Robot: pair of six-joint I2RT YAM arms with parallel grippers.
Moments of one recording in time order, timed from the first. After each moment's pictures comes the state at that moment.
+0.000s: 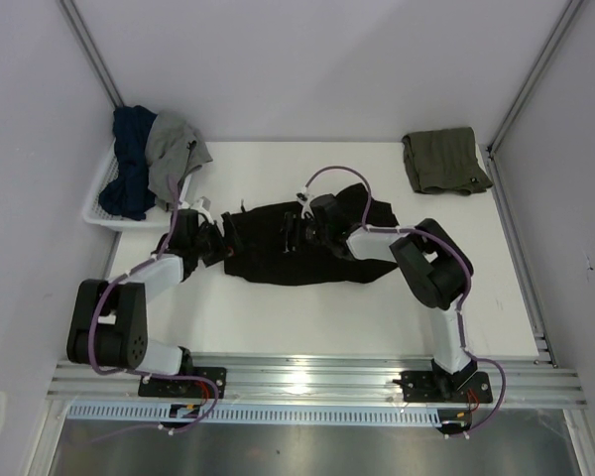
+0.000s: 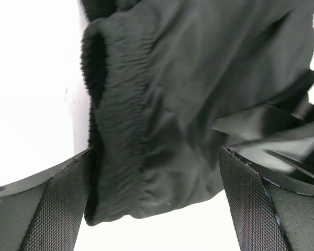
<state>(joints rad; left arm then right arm) -0.08 1.45 0.63 0.06 0.37 -0.55 0.68 2.04 1.21 0.24 -0.44 0.71</state>
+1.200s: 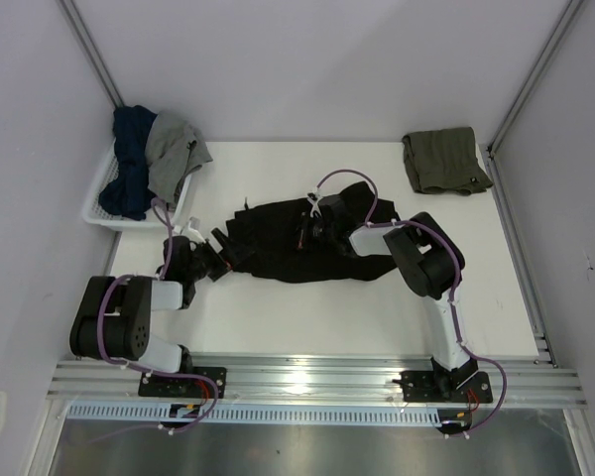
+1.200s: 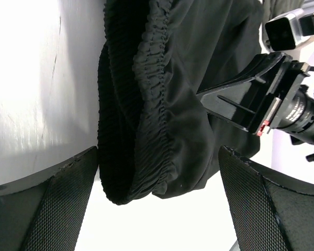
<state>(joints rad) -0.01 1.47 0.32 0.62 0.52 -0.76 0.62 2.17 1.25 0.31 -0.45 0.77</state>
